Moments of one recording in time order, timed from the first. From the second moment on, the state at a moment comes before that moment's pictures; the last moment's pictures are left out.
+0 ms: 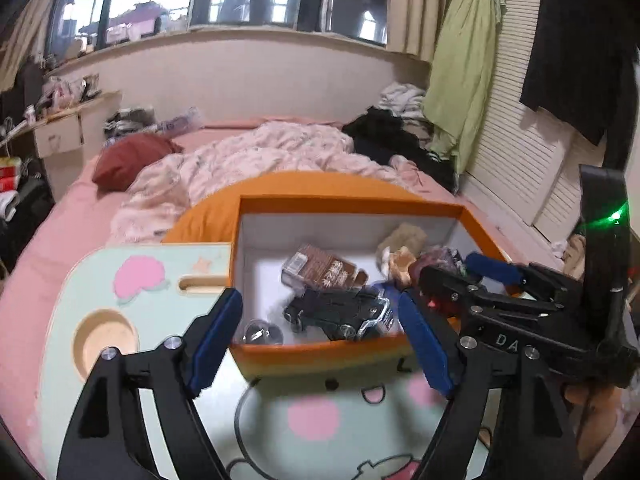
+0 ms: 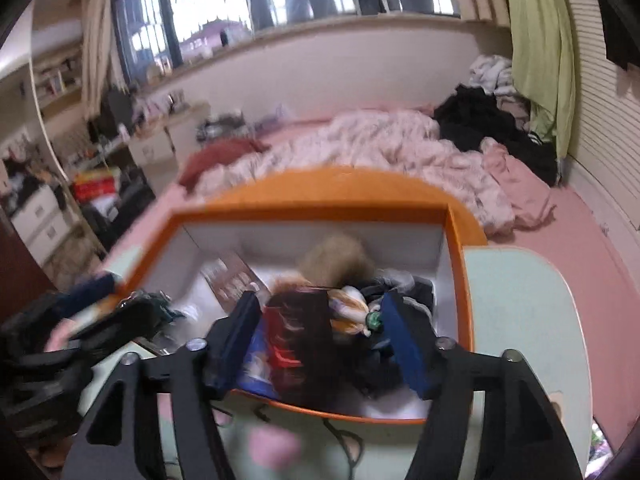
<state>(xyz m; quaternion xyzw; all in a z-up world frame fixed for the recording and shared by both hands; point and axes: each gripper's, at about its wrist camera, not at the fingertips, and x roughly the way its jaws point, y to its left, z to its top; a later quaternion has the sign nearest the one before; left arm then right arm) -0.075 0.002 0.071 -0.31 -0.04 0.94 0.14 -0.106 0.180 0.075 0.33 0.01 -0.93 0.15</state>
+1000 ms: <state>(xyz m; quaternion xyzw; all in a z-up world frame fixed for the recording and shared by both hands) 0.012 0.037 0.008 -0.40 0.03 0.91 0.10 0.011 0.231 0.025 0.42 -0.03 -0.90 0.09</state>
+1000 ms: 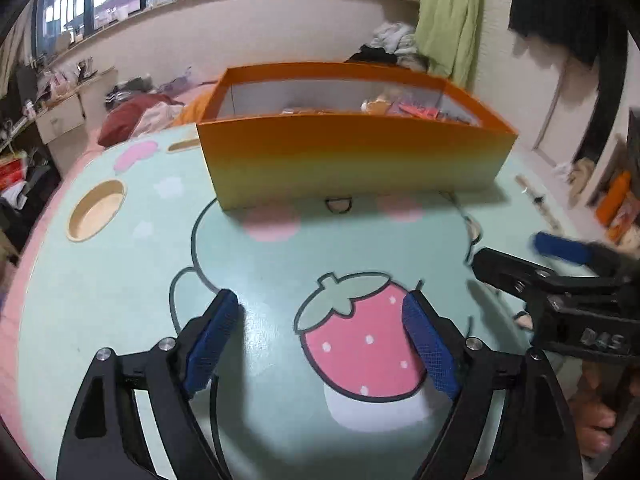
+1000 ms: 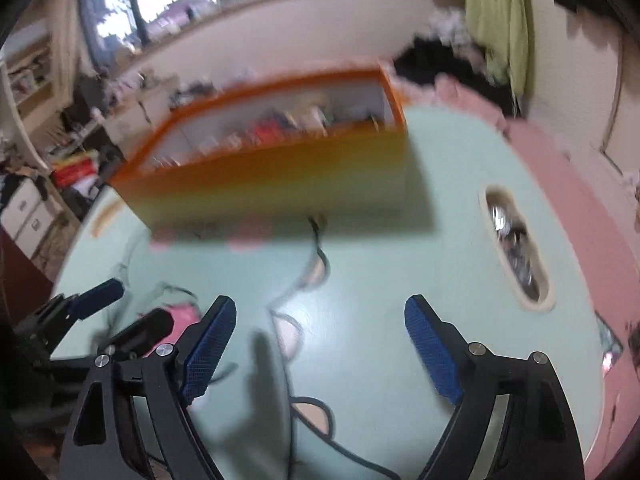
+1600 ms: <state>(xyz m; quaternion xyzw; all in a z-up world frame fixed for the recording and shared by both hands) 0.009 0.037 0.005 -0.41 0.03 0.91 0.09 0.004 0.226 0.023 0.41 0.01 -0.91 0.05</state>
